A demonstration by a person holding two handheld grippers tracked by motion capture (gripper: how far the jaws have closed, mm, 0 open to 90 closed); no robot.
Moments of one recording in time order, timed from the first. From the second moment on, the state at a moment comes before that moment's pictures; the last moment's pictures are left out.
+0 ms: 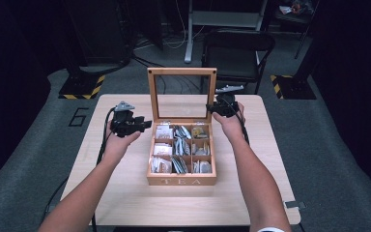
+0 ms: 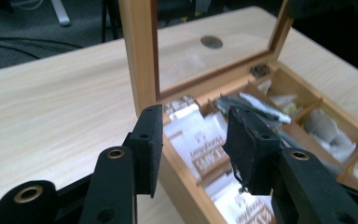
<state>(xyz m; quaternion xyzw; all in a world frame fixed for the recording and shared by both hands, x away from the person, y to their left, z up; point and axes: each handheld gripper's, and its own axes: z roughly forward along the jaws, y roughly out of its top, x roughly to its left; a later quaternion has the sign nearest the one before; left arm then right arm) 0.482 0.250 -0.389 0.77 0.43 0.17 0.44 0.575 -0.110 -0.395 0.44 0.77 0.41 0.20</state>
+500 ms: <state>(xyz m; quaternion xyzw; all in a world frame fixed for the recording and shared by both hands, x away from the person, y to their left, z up) 0.454 0.253 -0.406 0.78 0.41 0.17 0.44 0.583 -0.107 -0.399 0.47 0.76 0.41 0.20</state>
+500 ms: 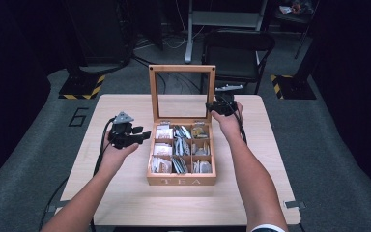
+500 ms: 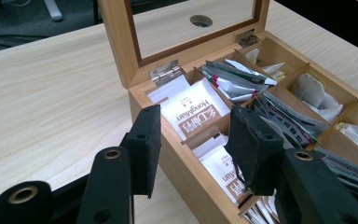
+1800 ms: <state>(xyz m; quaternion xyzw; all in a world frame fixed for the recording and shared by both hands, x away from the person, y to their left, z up) 0.436 0.269 -0.437 0.76 0.45 0.16 0.45 0.511 -0.126 -0.392 0.41 0.79 0.42 0.18</state>
